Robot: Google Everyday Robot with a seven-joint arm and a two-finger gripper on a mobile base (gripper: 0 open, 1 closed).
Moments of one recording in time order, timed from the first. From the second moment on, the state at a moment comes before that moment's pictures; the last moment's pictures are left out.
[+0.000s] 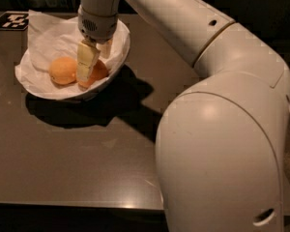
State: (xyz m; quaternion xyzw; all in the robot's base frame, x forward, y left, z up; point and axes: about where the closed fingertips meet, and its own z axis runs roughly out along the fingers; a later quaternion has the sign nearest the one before) arm 0.624 0.133 0.891 -0.58 0.80 0.10 0.07
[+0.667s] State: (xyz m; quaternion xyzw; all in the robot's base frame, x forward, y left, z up) arm 0.610 0.137 0.880 -0.59 0.80 0.10 0.06
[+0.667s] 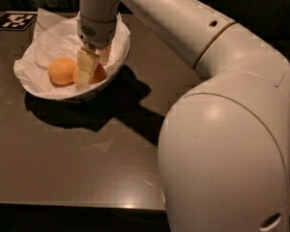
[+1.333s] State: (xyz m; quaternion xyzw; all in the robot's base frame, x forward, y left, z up) arm 0.616 0.144 0.888 -0.60 0.79 0.08 0.06
